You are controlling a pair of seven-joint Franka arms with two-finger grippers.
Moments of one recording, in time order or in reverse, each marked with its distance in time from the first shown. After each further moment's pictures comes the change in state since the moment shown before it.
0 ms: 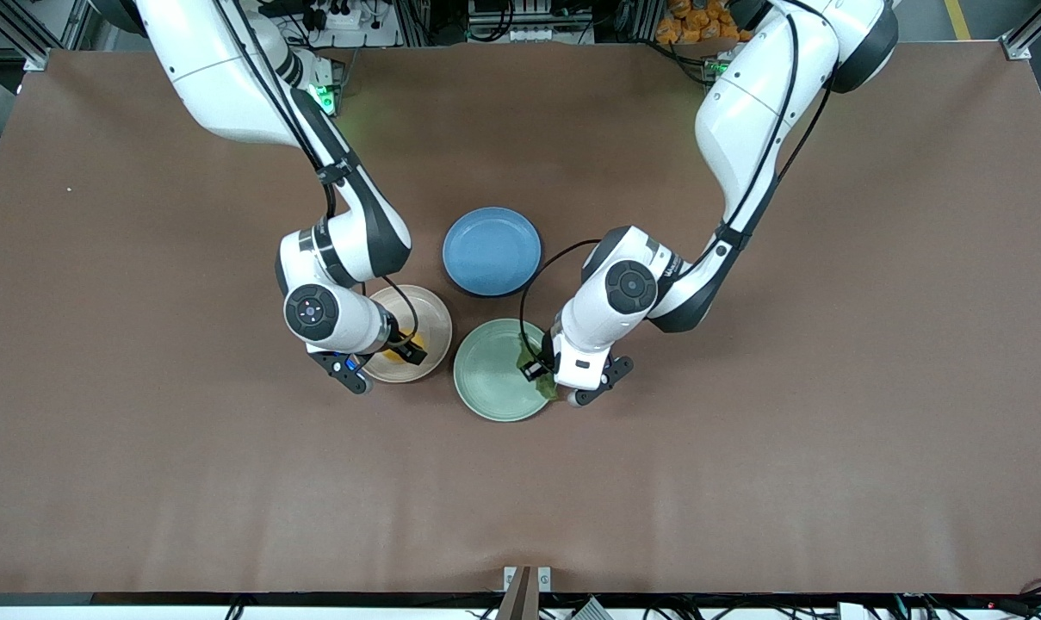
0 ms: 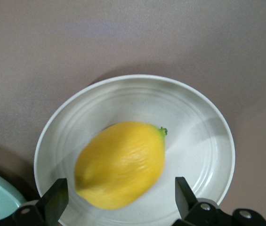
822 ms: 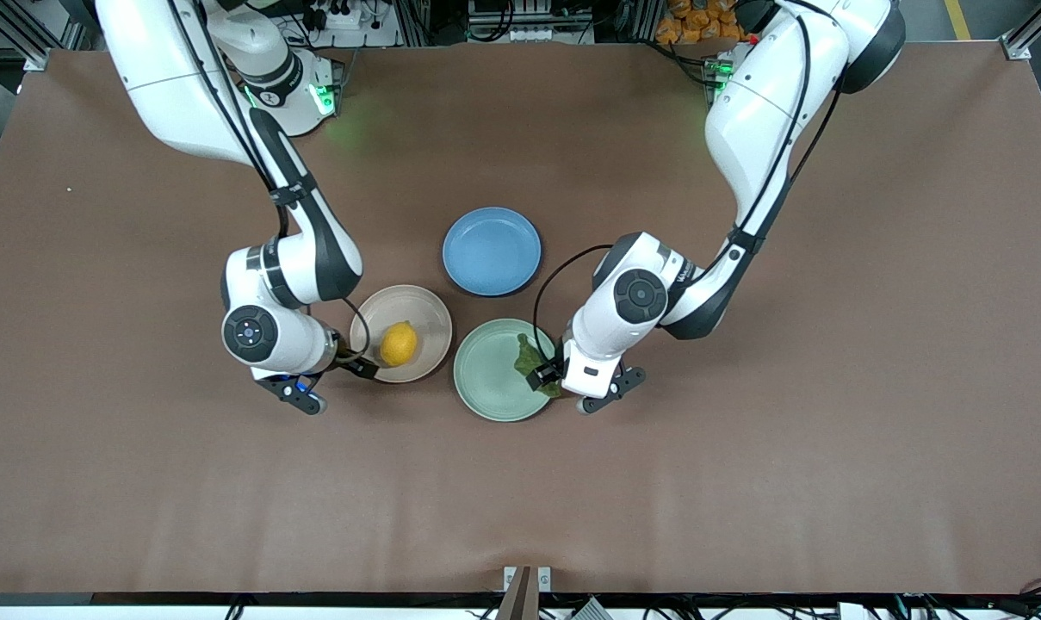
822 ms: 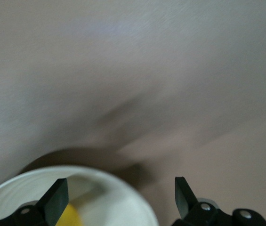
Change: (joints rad) left arm 0.031 -0.005 0.005 0.016 0.046 -0.081 0.109; right arm -0.118 0.000 -0.021 -0.003 -0.099 -0.011 -0.242
